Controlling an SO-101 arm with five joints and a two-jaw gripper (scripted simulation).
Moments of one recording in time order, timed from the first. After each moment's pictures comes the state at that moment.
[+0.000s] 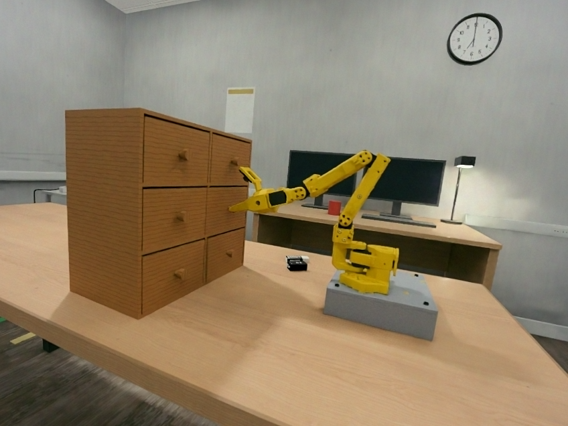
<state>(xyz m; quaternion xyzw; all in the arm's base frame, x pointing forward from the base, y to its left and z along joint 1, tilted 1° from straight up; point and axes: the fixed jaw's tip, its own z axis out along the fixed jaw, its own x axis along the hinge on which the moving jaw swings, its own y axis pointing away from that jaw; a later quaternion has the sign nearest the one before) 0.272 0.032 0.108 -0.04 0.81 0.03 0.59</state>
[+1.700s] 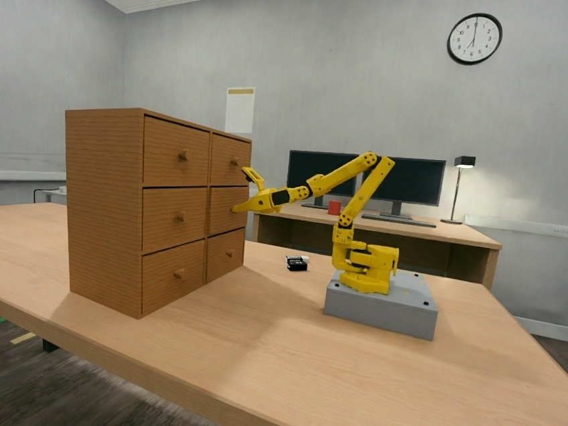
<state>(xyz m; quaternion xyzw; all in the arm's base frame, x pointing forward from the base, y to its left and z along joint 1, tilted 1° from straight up) 0.266 0.030 0.108 -0.03 0.81 0.02 0.58</state>
